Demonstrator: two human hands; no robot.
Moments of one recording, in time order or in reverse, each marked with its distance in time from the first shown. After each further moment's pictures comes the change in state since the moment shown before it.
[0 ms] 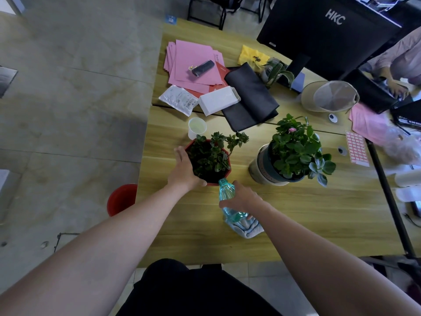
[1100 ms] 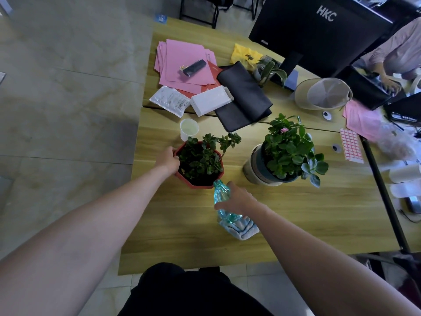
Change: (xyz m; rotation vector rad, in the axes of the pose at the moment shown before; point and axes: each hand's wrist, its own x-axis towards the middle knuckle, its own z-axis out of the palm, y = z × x) left_hand 0.041 0.001 -0.035 -0.240 0.036 -0.144; right_hand 0.012 0.015 0.000 0.031 0.013 -0.055
